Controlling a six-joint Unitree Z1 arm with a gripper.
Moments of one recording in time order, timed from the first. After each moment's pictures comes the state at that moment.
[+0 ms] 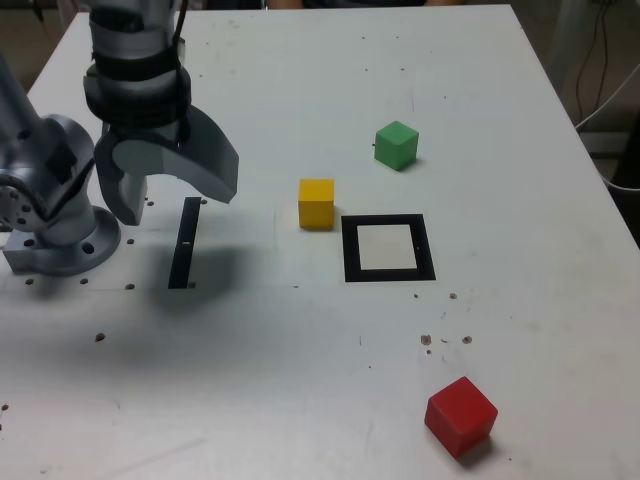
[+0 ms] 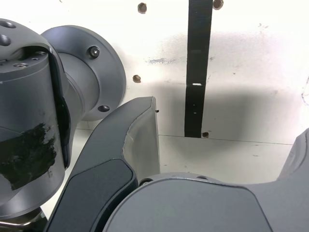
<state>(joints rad) -0.21 1.40 -0.84 1.16 0.02 -0.24</state>
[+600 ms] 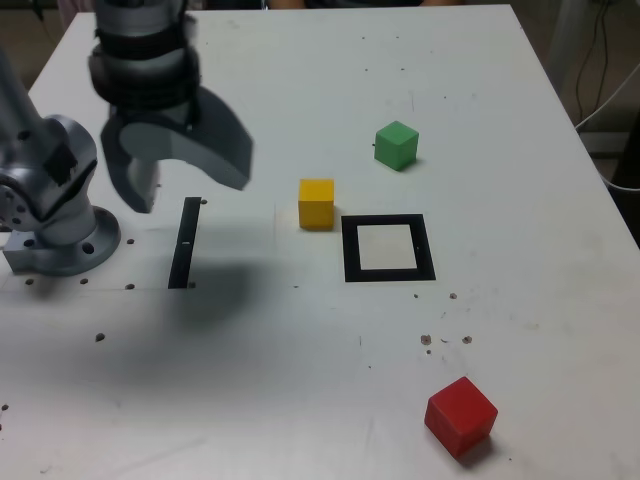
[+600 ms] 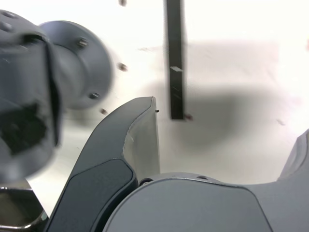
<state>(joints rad) -0.32 1.45 -1.01 1.27 0.04 -0.28</state>
